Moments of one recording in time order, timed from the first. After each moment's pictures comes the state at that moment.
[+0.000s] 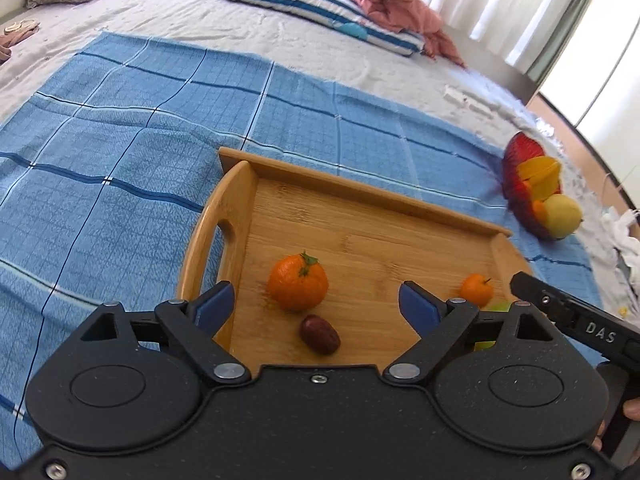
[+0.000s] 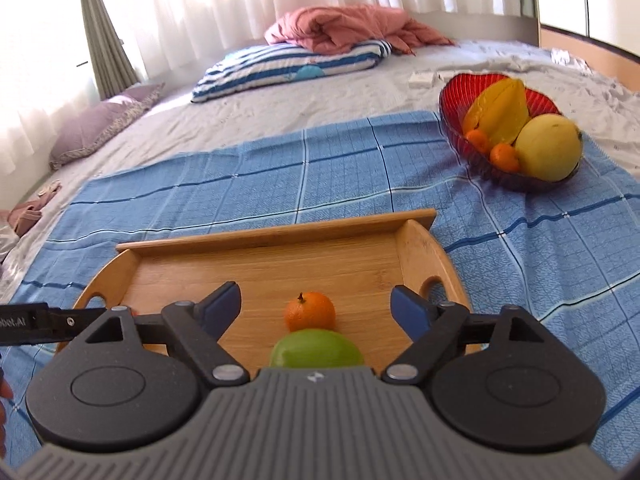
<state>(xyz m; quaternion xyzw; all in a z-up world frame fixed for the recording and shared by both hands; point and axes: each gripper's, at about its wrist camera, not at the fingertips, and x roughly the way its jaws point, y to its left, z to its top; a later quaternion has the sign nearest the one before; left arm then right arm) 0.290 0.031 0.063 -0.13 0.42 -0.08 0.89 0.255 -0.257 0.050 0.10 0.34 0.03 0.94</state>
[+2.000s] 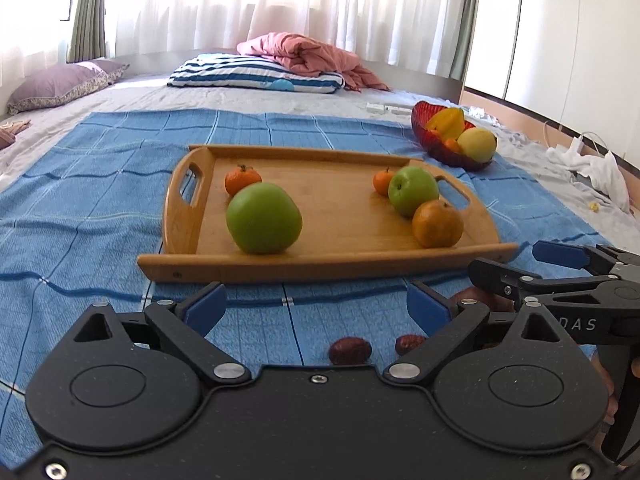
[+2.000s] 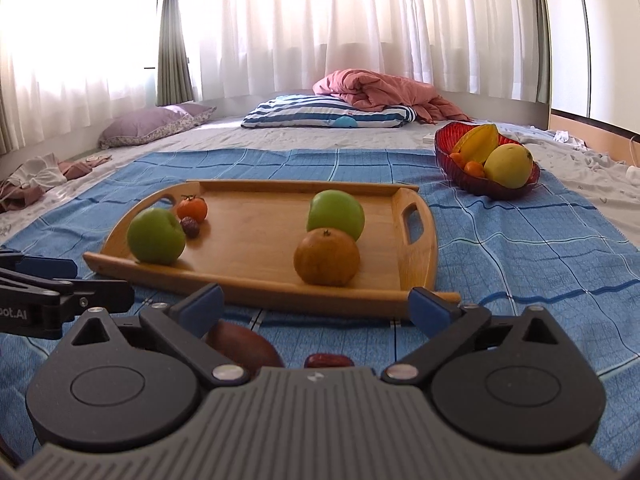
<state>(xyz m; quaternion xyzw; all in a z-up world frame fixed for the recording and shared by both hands) 0.073 -0.009 0.033 -0.01 0.29 -0.14 0.95 0.059 -0.238 0.014 0.02 0.23 0.06 0.97</state>
